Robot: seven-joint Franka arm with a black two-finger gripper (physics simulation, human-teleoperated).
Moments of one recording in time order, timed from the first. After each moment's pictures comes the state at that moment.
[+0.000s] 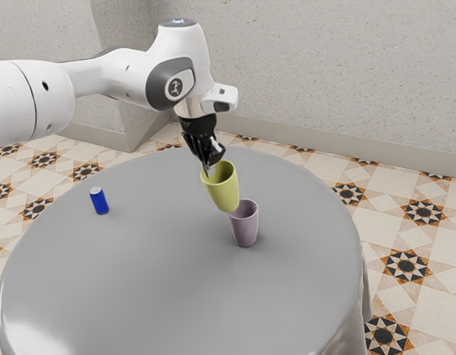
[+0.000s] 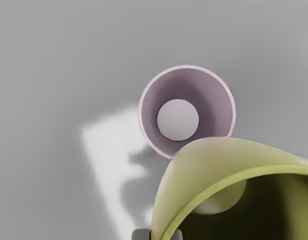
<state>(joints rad) -0.26 0.31 0.11 -1.55 -0.04 1.91 0.23</state>
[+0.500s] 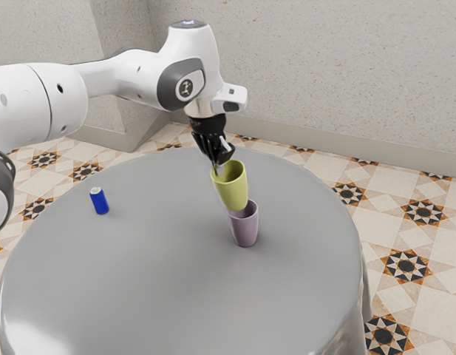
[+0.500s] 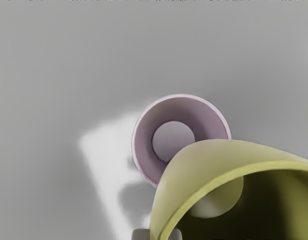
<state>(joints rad) -0.25 0.38 0.08 -1.47 -0.04 1.91 0.23</state>
